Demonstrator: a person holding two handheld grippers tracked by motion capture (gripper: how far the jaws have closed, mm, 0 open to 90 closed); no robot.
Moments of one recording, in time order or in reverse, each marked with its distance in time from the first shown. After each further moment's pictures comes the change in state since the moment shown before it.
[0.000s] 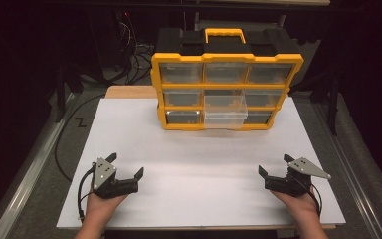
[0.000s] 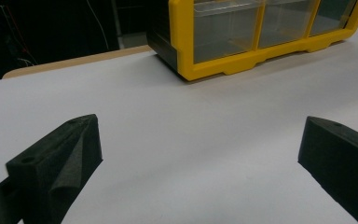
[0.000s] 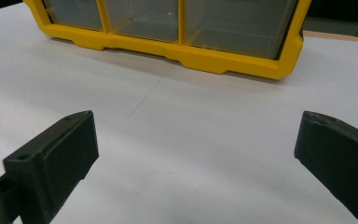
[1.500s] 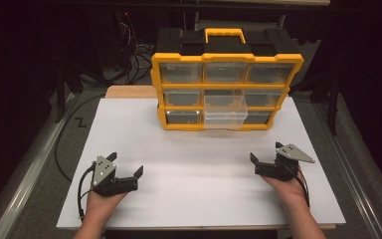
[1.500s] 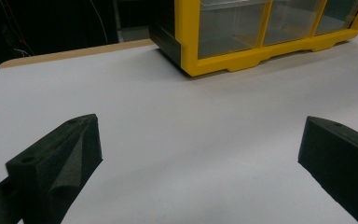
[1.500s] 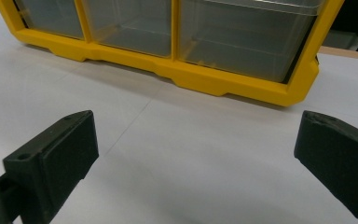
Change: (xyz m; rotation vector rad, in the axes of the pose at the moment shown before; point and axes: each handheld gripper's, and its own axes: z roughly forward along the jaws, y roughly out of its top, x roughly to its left) left arm 0.006 -0.001 0.005 0.017 -0.002 -0.031; right arm -0.001 0.015 0.045 -0.010 -0.028 -0.029
